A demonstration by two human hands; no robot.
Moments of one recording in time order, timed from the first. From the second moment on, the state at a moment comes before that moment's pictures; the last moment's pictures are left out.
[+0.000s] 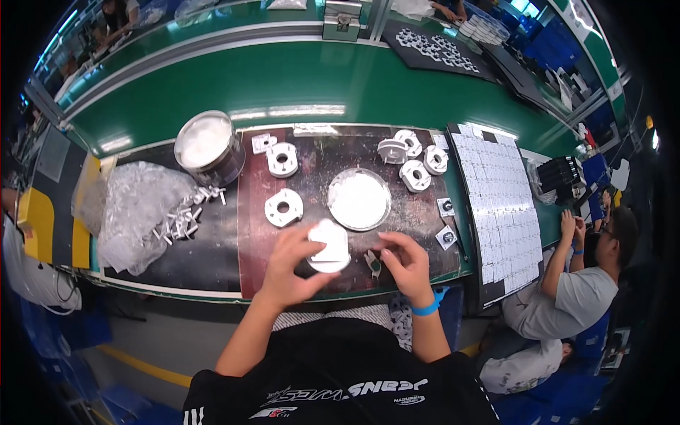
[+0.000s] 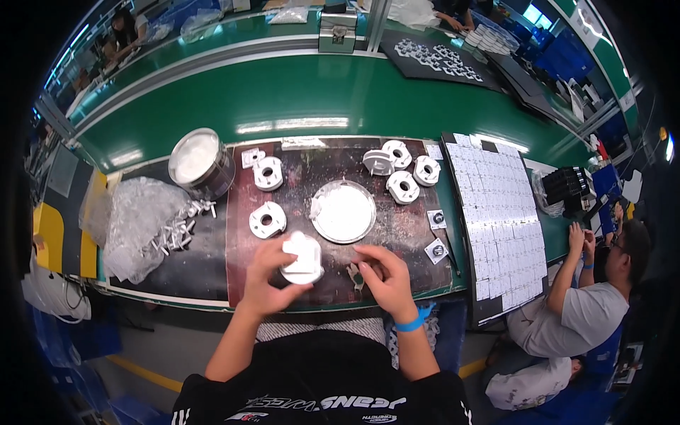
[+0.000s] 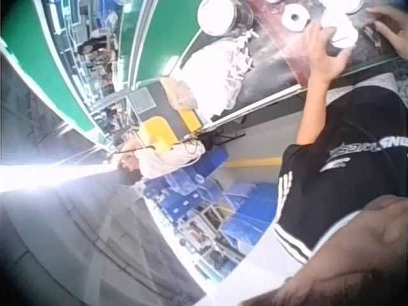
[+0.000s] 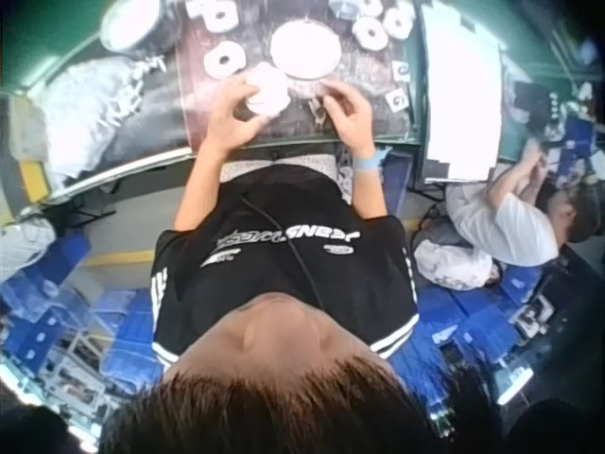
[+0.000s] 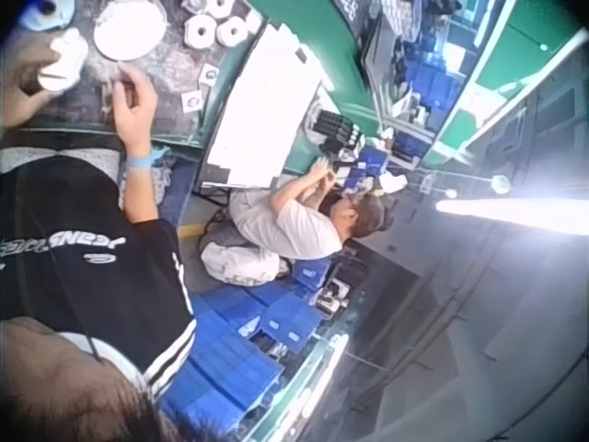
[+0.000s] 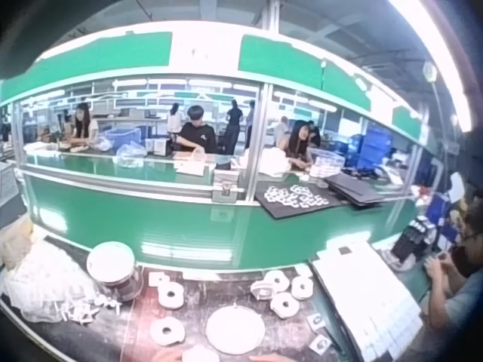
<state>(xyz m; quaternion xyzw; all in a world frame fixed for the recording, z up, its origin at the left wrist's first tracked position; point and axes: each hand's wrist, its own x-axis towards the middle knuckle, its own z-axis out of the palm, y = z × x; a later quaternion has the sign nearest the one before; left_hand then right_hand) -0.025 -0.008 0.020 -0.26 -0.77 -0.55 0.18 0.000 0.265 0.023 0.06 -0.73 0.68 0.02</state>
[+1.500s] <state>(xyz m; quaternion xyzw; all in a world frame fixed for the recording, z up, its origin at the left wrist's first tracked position) -0.103 -0.182 0.026 -0.08 -0.97 -0.03 0.23 0.022 0.279 0.005 0.07 -0.73 0.67 0.10</state>
